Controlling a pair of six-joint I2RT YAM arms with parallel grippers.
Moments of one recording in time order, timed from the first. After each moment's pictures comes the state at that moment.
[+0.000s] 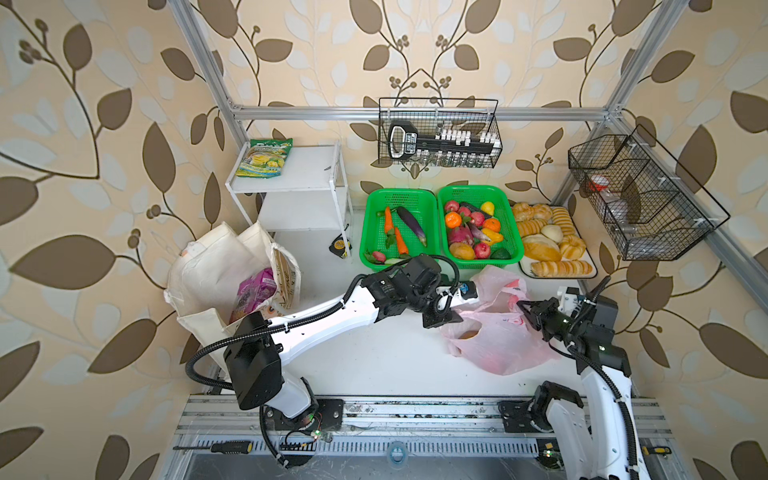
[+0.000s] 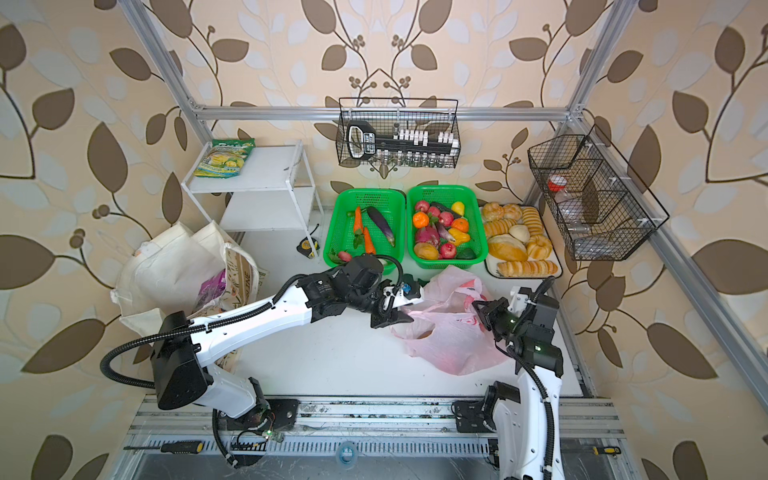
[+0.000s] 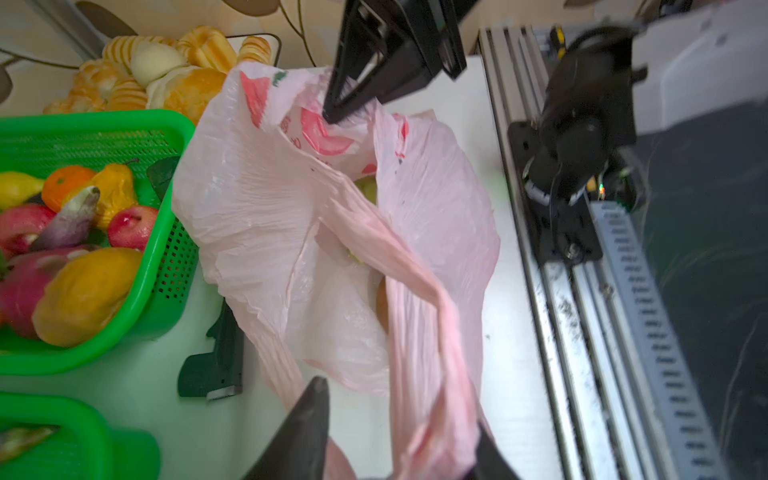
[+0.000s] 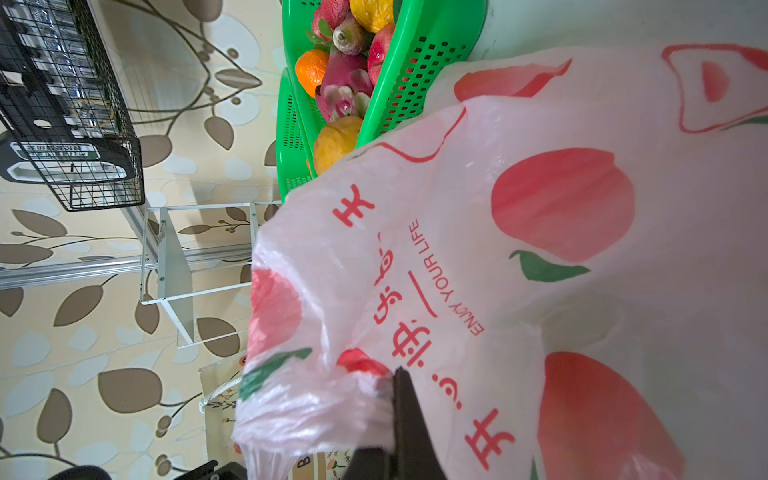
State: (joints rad) left arm -0.93 1.51 1.25 -0.47 0.42 0.46; right arm -0.38 0.65 0.51 -0.58 -0.71 0.86
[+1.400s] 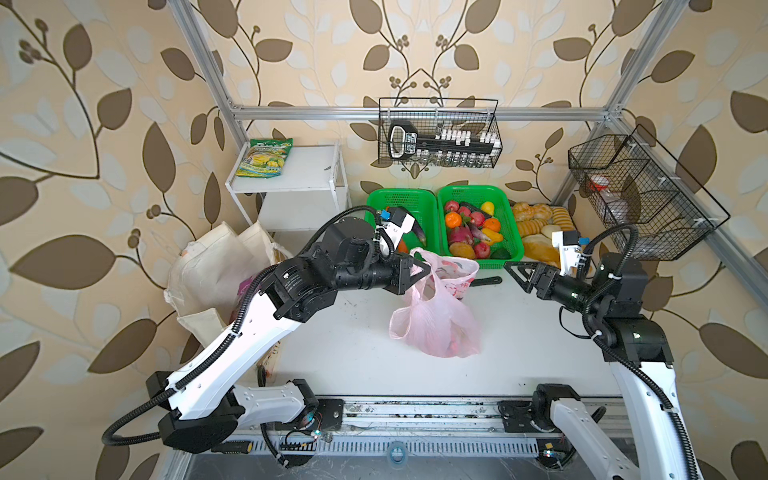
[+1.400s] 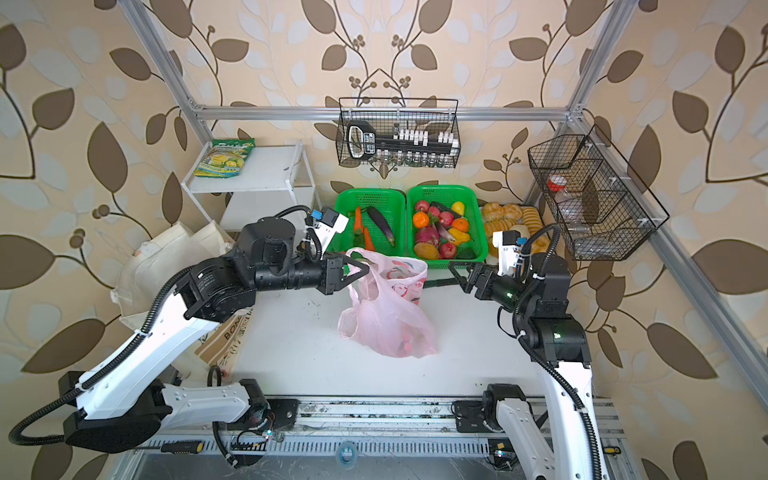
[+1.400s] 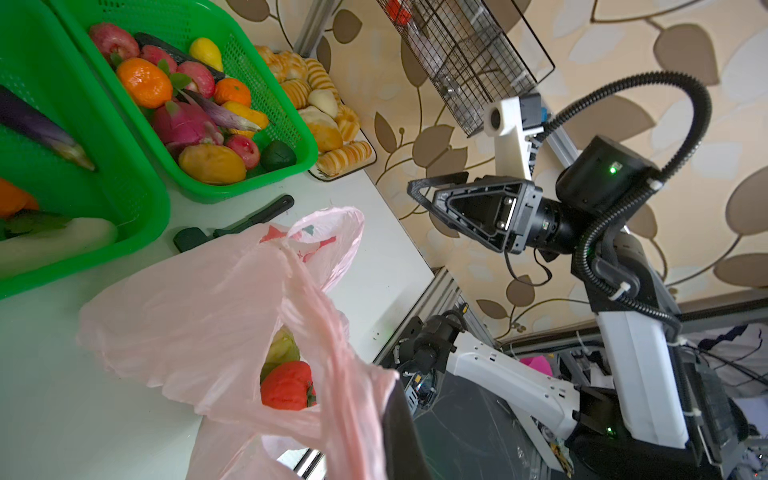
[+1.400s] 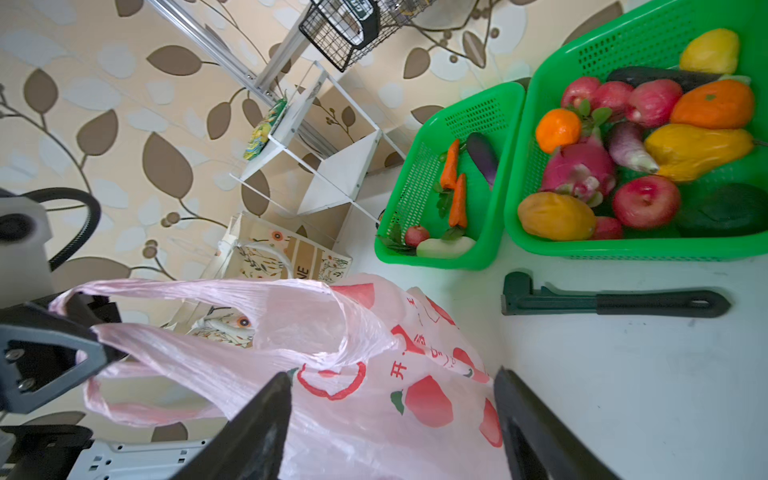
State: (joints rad) left arm -0.80 1.18 1.58 -0.80 0.32 -0.62; right arm -0.02 0.77 1.03 -0.64 -0.69 0.47
